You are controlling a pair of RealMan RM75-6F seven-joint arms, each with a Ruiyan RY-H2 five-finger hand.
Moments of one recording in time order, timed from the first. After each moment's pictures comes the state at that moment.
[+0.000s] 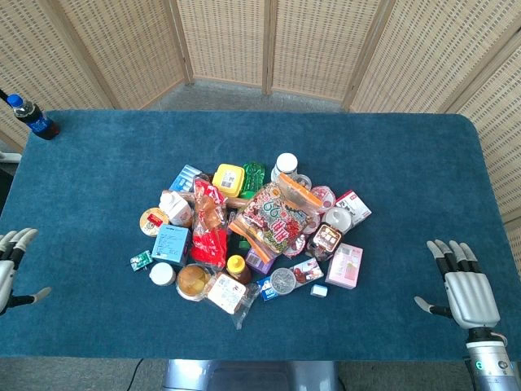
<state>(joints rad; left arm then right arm) -0.11 -1.11 -0.03 -1.52 1.42 1.32 -0.12 0.11 -1.16 0.03 -1.63 -1.46 1.39 -0.19</state>
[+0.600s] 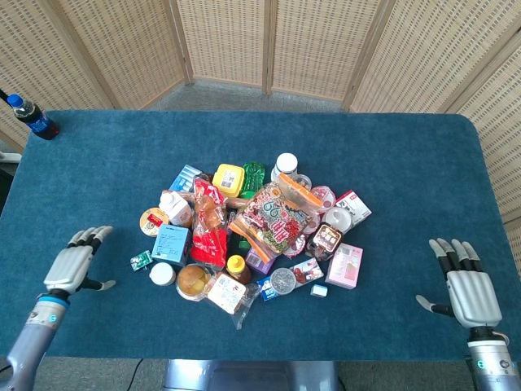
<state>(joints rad) -0.31 -1.27 -0.10 -1.62 1.19 1.03 0.10 0.11 -1.16 0.04 -1.62 -1.45 1.40 -0.18</state>
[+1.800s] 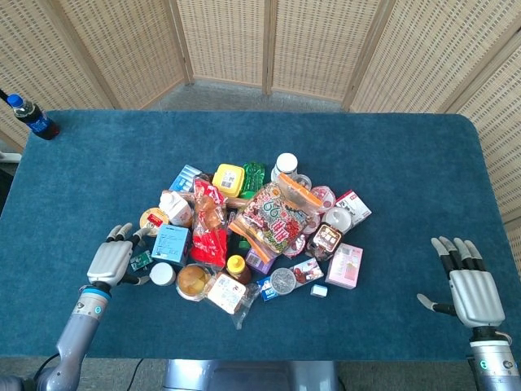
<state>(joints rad) -0.42 -1.42 -0.10 -1.70 1.01 1.12 0.40 0.11 -1.15 0.04 -1.63 -1.46 1.40 -0.15</state>
